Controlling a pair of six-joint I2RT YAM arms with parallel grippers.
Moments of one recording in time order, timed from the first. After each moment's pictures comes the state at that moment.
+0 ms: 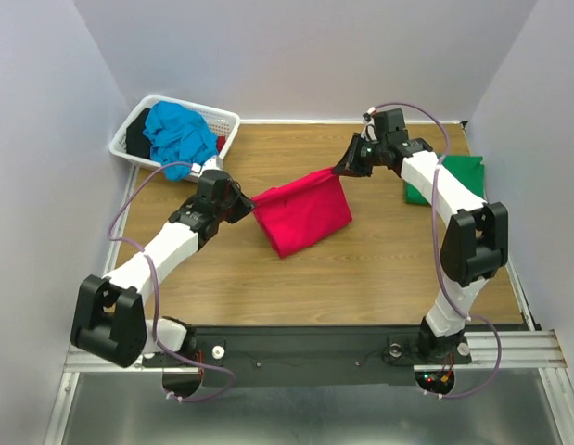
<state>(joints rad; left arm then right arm) -0.40 1.26 0.85 -0.18 -0.01 -0.85 0.27 1.79 1.56 -0.52 -0.38 0.58</state>
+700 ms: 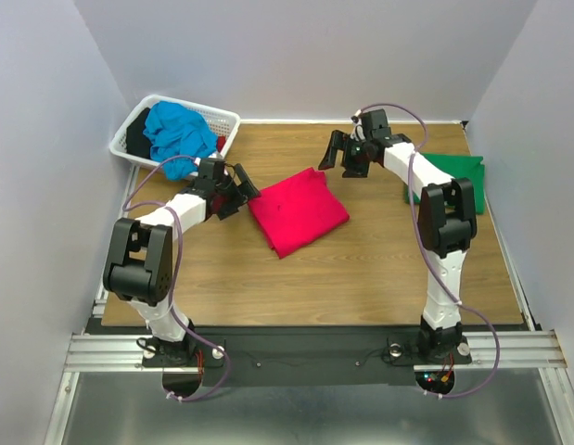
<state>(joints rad) -0.24 1.68 1.00 -0.10 0.15 -0.75 0.26 2.14 1.80 -0.50 -0.39 0.48</state>
